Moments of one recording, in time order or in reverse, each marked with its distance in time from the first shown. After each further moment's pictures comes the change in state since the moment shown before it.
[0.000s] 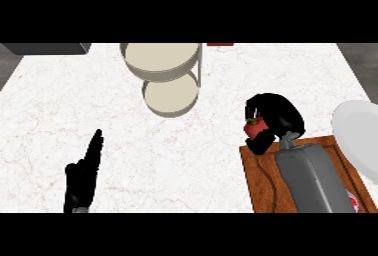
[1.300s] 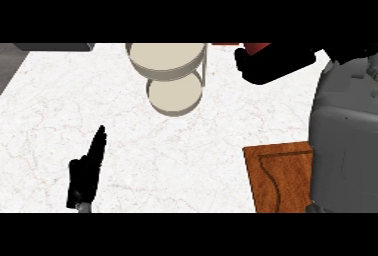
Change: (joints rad) left arm -0.029 -0.016 0.013 0.016 -0.017 -0.022 0.000; right arm -0.606 0.048 -0.167 -0.324 -0.173 0.120 0.535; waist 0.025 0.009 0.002
